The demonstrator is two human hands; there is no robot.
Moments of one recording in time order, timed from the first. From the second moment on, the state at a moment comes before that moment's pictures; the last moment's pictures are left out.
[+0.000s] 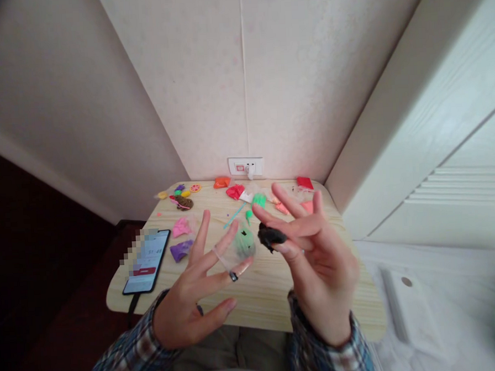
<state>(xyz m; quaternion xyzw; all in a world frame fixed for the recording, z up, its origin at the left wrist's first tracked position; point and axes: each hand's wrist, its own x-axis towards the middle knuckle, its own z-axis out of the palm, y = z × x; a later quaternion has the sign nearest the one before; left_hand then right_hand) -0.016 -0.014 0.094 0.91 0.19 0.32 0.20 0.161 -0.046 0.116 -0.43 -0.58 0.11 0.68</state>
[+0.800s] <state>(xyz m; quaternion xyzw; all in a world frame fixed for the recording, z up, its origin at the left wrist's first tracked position) -0.018 -0.014 0.098 0.90 0.19 0.31 0.23 0.170 -0.041 0.105 -0.39 -0.59 0.18 0.69</state>
